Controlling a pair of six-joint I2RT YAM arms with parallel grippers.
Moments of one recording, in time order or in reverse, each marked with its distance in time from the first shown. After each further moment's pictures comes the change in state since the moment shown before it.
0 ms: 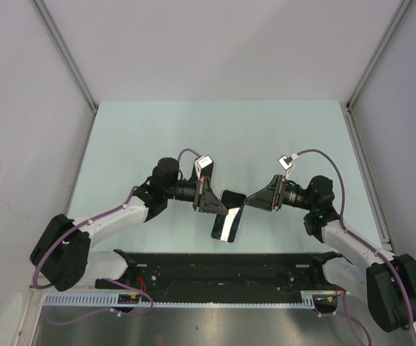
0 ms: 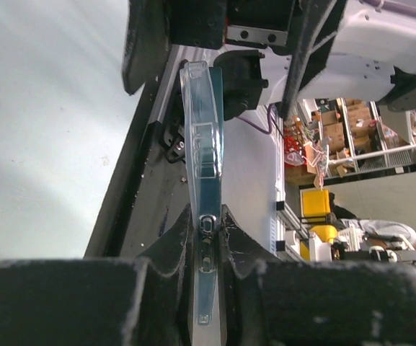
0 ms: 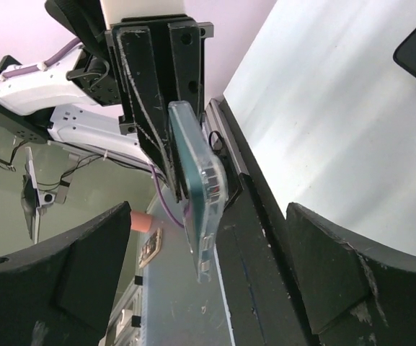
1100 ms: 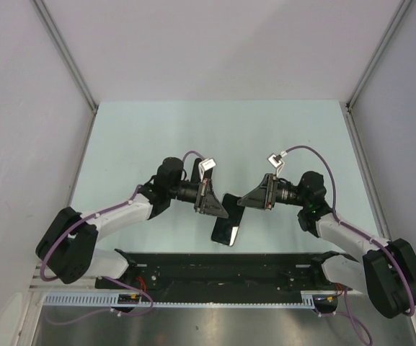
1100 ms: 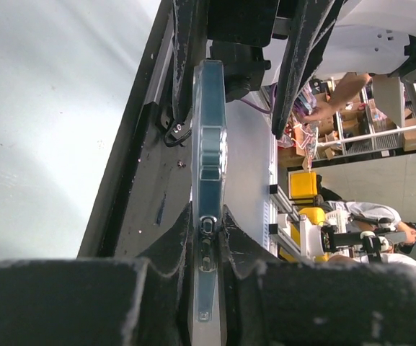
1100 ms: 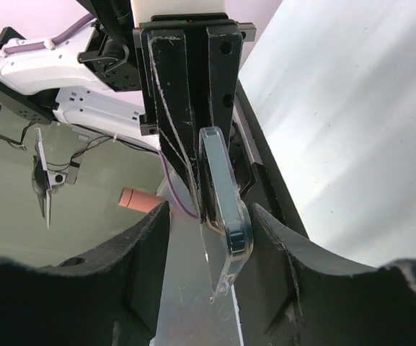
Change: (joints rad) left arm 0.000 0.064 0.011 -0.018 0.075 0.020; right arm 0.082 0.114 0.061 0.046 -0.009 0.003
